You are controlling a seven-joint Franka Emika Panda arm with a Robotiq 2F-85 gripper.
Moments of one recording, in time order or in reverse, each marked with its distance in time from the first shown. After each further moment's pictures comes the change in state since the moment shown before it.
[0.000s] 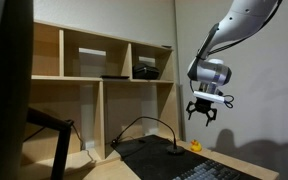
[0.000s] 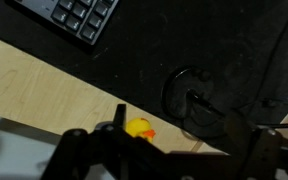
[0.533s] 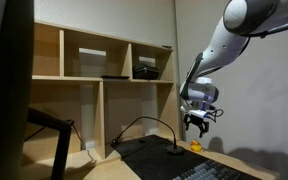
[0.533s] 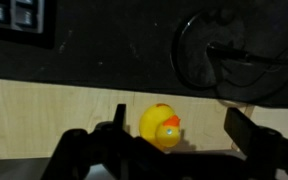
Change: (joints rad) arm -0.029 0.330 0.030 0.270 -0.013 0.097 0.454
